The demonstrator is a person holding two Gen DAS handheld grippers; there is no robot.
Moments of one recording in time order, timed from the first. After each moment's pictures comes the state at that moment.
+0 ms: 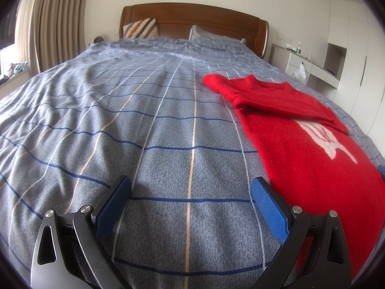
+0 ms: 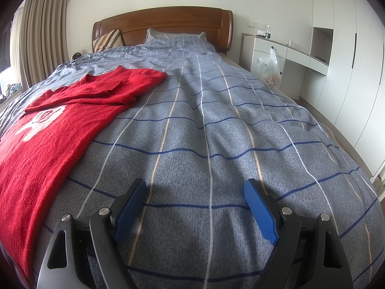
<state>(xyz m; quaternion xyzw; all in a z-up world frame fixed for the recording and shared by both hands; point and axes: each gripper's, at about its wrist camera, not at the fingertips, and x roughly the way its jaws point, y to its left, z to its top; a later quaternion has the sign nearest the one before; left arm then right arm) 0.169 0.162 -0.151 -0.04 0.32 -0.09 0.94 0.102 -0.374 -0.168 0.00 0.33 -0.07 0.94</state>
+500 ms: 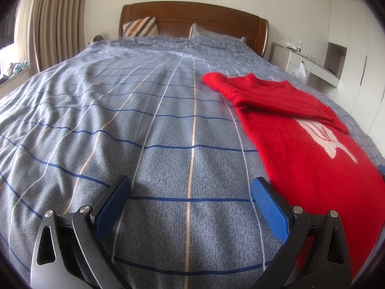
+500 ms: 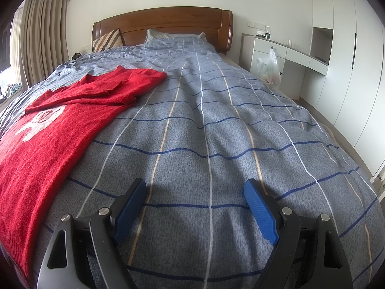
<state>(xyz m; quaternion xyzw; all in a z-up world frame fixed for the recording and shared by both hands) 0.170 0.165 -0.152 -0.04 0.32 -0.09 0.94 0.102 -0.374 -0.168 0.00 0.33 -0.07 0.94</state>
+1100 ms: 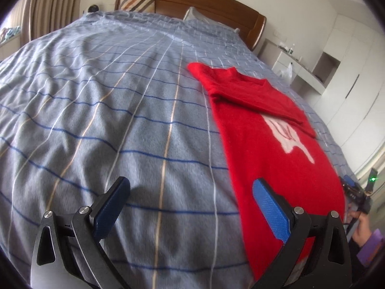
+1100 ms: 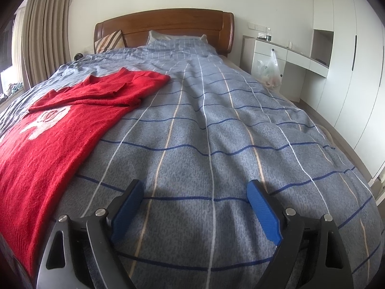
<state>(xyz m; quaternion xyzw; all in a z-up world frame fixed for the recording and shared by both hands) 0.129 0.174 -0.123 -0.12 0.39 -0.14 0.90 0.090 -0.368 -0.160 -0.01 0.32 -0.07 0.94</state>
